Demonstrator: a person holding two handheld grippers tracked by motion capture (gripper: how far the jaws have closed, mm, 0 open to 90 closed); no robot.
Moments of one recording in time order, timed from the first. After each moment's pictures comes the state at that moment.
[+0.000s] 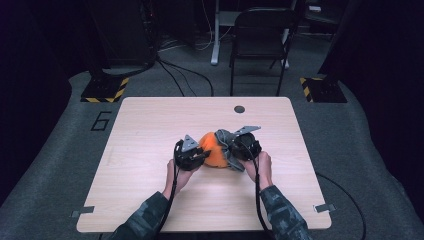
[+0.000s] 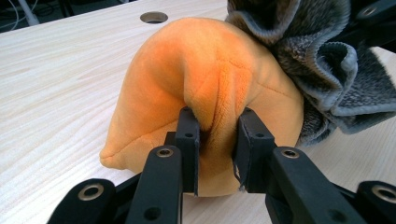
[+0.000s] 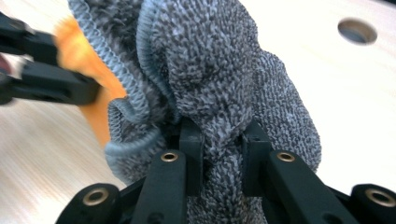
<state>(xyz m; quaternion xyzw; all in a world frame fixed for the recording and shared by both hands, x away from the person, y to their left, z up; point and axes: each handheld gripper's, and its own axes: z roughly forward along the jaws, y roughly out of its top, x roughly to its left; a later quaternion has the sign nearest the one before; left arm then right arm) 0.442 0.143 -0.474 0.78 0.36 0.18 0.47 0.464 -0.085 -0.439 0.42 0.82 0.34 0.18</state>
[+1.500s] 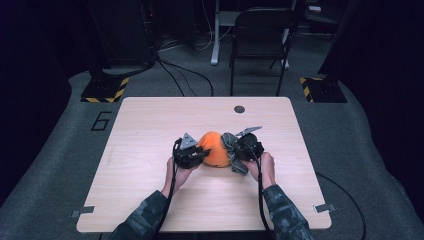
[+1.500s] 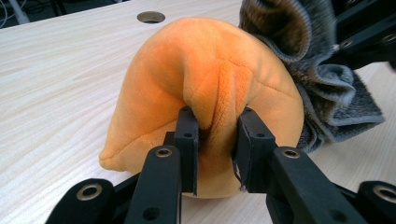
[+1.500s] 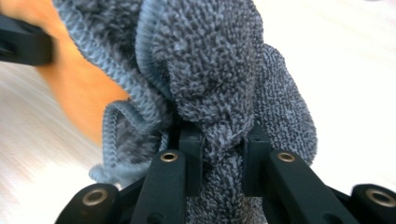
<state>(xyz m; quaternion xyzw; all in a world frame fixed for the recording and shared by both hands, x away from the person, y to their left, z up) 0.449 0.146 -0.475 0.78 0.36 0.17 0.48 0.475 -0.096 -0.455 0.44 0.83 0.30 0.15</state>
